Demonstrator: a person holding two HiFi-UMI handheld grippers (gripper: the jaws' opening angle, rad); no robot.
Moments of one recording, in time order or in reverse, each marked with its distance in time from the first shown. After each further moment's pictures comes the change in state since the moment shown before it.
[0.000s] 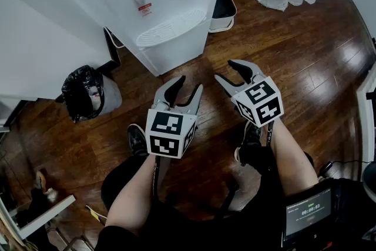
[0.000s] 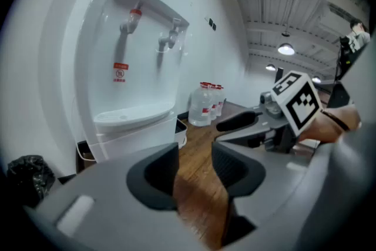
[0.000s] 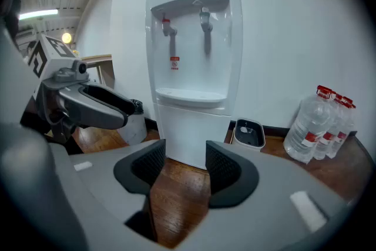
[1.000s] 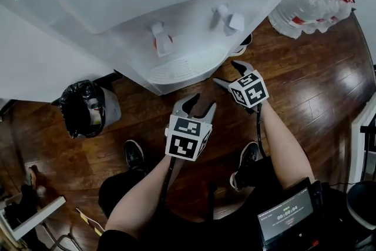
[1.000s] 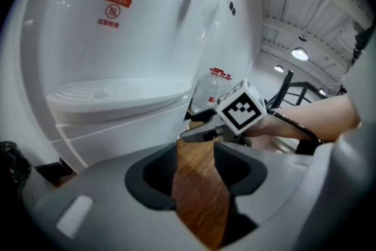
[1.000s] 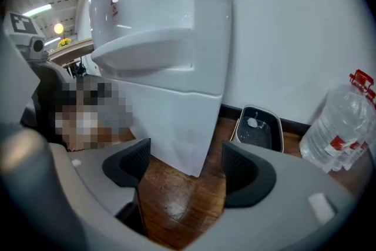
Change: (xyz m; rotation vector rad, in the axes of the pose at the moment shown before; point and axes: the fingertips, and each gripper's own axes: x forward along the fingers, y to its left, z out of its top) left arm 0.095 0.045 -0.016 -0.137 0.161 -0.039; right arm 0.173 -0.101 -0.032 -0.023 0.185 0.087
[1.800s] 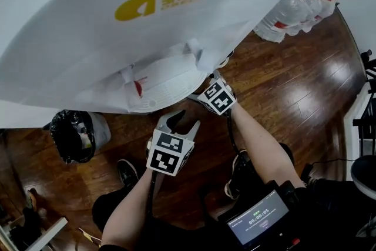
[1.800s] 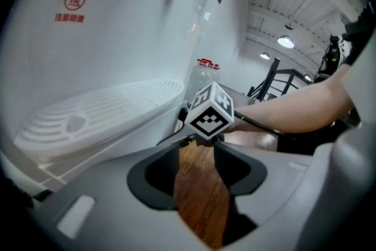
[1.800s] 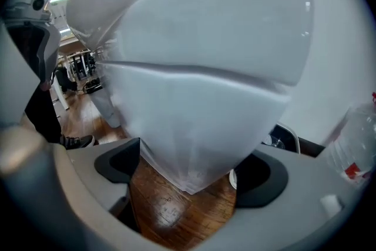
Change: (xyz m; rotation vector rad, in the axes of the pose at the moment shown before) left arm 0.011 0.006 0.009 0.127 0.101 -0.092; right arm 0.064 0.005 0.021 -0.145 -0.032 0.057
